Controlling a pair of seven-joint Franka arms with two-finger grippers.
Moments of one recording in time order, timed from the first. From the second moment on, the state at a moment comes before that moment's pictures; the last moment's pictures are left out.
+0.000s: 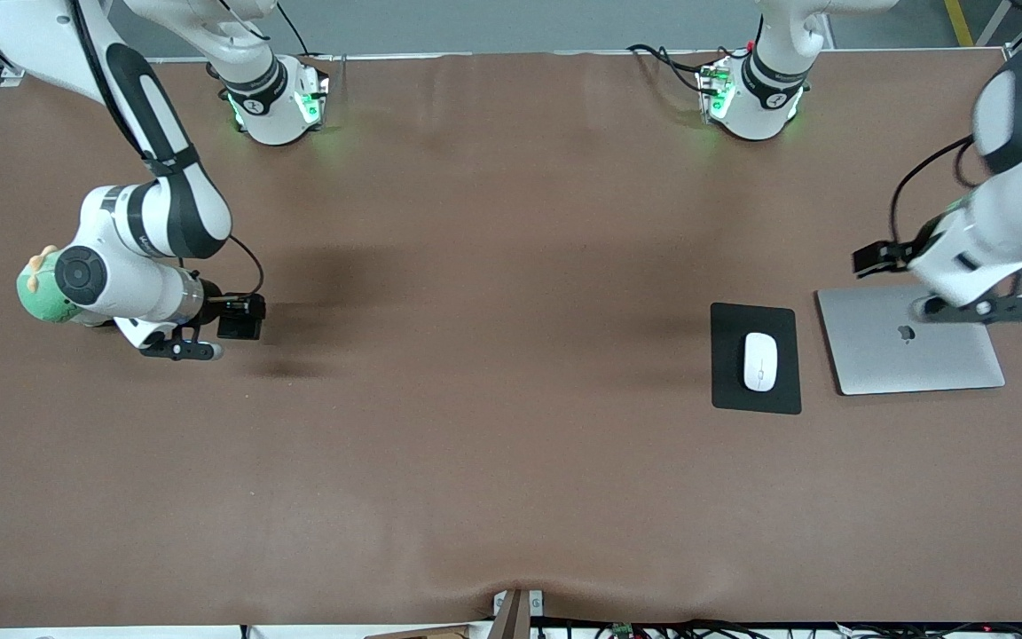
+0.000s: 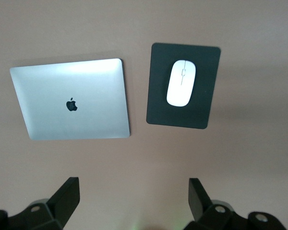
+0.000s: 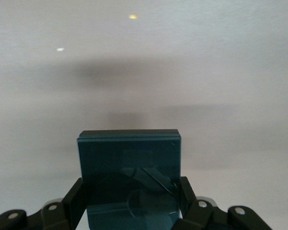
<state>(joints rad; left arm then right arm) -0.06 0.05 0.01 -1.71 0.06 1.61 -0.03 -0.04 0.27 0.03 -2.20 0.07 2.26 0.00</state>
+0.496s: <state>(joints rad) -0.05 0.01 0.01 -1.49 0.04 1.47 -0.01 -0.17 0.28 0.03 -2.28 0.04 2.39 -0.15</state>
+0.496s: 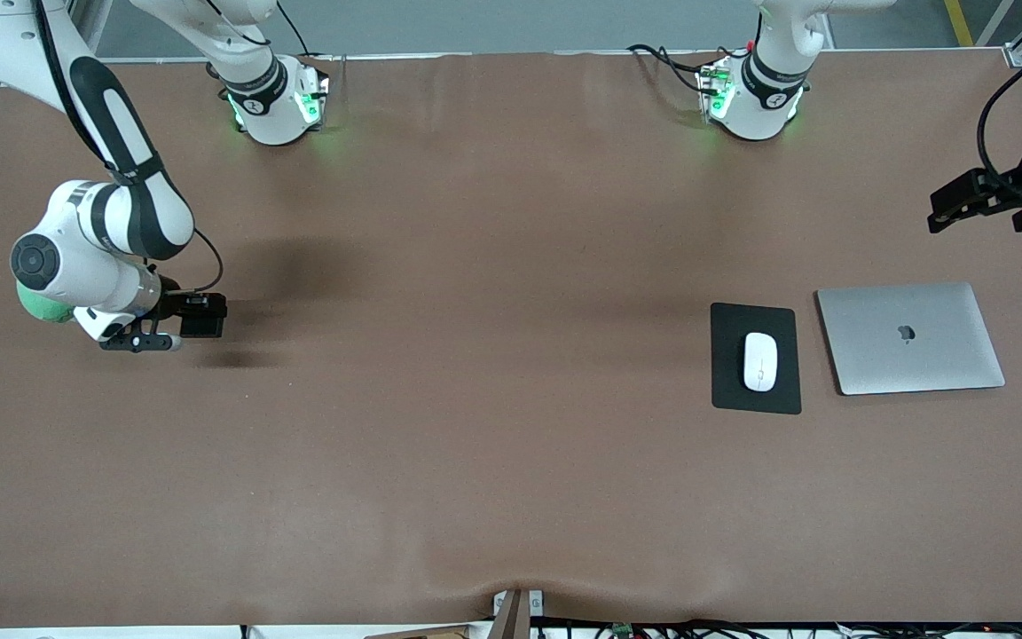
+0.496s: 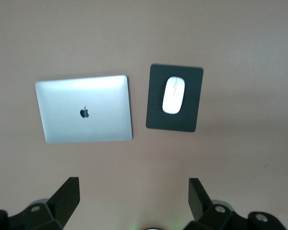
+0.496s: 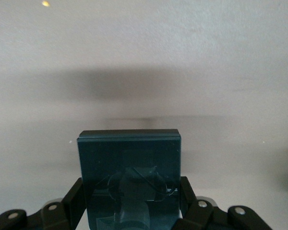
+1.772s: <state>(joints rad) -0.03 0.02 -0.01 -1.49 0.01 1.40 -0.02 -0.17 0.34 0.04 -2.17 0.04 2.27 -0.16</state>
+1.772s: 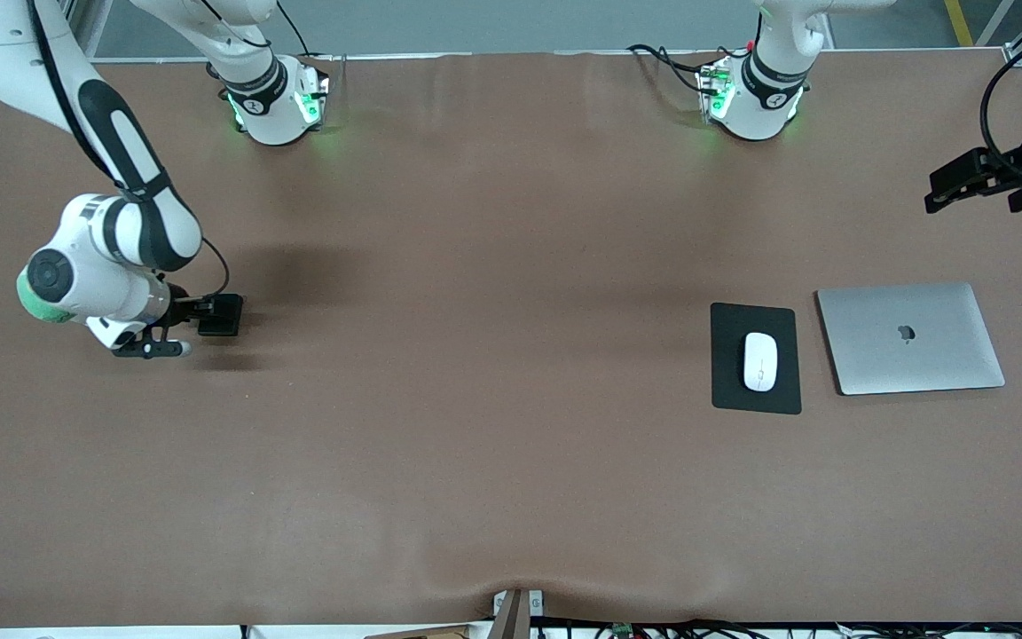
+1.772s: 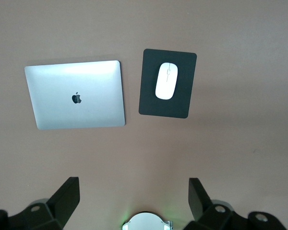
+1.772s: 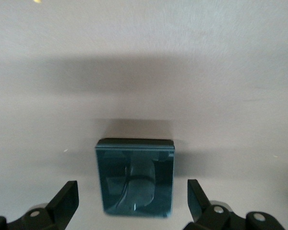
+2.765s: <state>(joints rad) -0.02 -0.01 -0.06 -1.49 0.01 1.44 -0.02 -0.09 0.32 0.06 -1.57 0.03 1.61 -0.17</state>
